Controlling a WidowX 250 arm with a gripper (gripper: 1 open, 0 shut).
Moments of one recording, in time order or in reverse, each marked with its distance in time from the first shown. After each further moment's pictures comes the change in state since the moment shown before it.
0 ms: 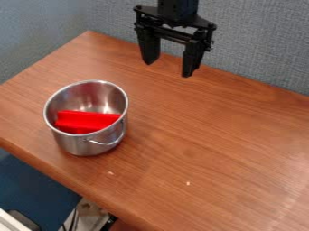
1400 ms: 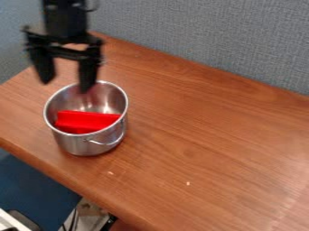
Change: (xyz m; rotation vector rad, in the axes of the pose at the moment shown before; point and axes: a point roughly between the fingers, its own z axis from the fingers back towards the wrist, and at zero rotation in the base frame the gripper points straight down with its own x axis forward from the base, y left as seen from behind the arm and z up) arm -0.093 0.103 -0.006 0.023 0.023 0.240
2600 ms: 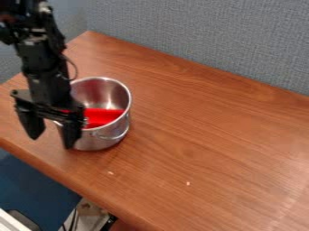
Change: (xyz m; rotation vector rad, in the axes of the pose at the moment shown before) arm -0.007 0.001 -0.088 -0.007 0.010 0.035
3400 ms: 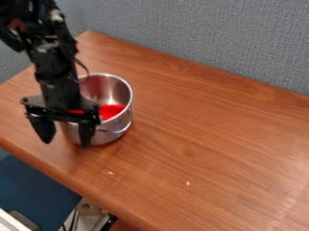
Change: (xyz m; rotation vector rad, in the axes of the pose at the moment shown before) arm 0.011 0.000 0.001 -0.041 -0.054 0.160
